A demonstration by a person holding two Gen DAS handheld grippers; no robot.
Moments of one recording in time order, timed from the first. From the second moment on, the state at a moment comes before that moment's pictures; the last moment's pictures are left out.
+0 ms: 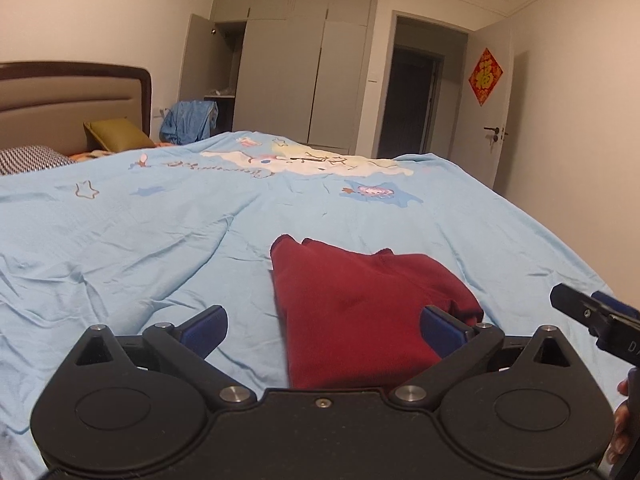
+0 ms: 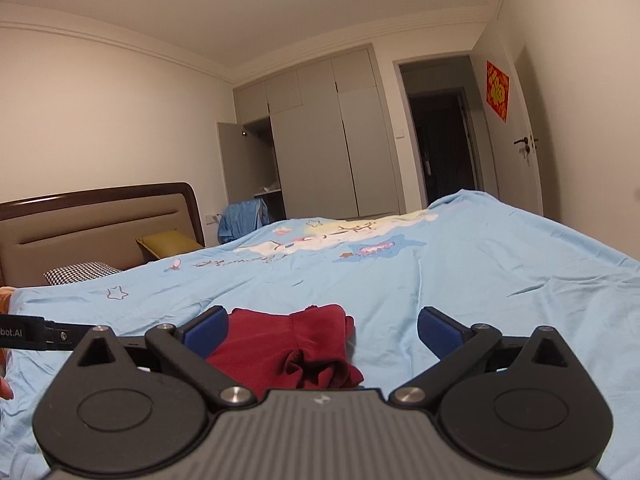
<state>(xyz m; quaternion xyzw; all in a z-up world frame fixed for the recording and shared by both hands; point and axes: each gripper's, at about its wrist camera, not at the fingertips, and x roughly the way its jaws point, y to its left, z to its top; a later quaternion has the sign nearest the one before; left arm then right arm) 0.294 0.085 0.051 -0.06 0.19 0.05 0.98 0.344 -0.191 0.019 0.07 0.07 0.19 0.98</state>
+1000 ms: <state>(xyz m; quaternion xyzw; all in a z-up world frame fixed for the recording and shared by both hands) 0.224 0.071 -0.015 -0.05 0.16 0.05 0.98 0.251 -0.184 -0.041 0.03 0.06 0.12 0.99</state>
